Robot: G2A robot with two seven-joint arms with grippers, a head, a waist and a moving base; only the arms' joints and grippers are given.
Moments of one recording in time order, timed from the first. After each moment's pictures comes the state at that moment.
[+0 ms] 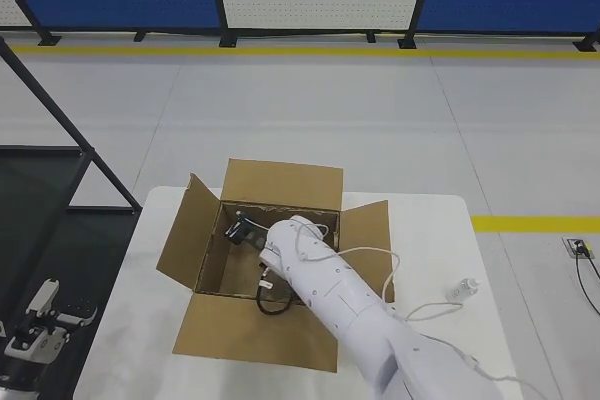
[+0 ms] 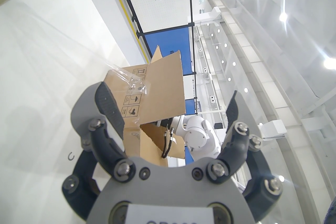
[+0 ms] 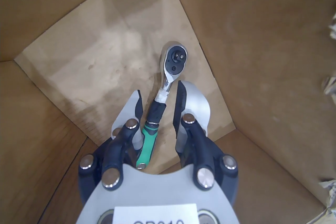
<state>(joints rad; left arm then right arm) 1.71 -1.13 -2.11 -1.88 -0.45 -0.15 -0.51 -0.04 -1.99 0.40 -0.16 -0.91 -0.25 0.72</state>
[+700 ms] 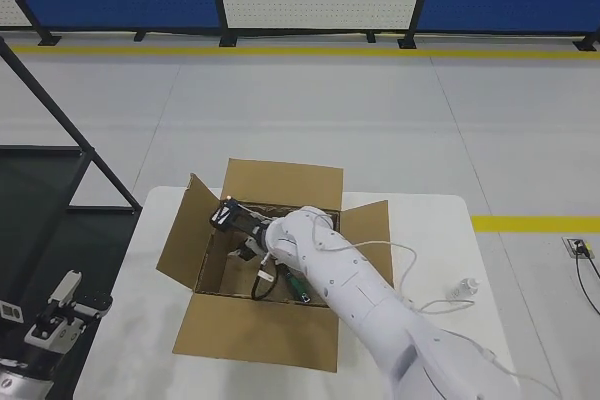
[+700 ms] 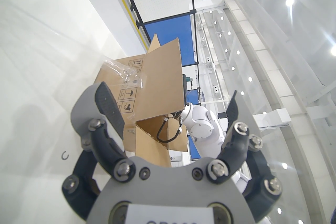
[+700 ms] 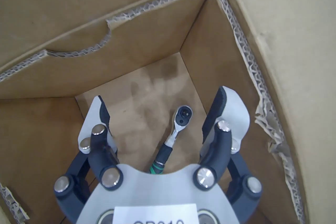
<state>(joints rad) 1.67 -1.13 -2.06 -1.90 -0.39 -0.12 -0.53 -0.06 -1.90 0.47 -0.27 -0.92 -0.44 0.41</state>
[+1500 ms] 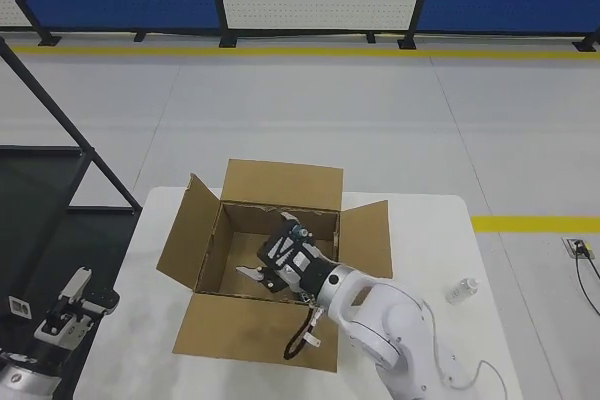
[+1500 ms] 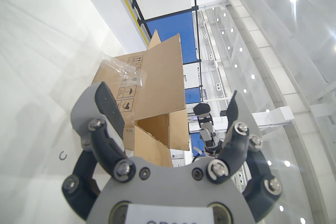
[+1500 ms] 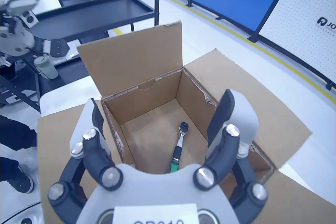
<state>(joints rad) 1.65 -1.13 -2.04 -1.91 -0.37 -0.10 -0.52 -0.89 -1.49 1.02 -1.79 -1.29 -0.33 0.53</state>
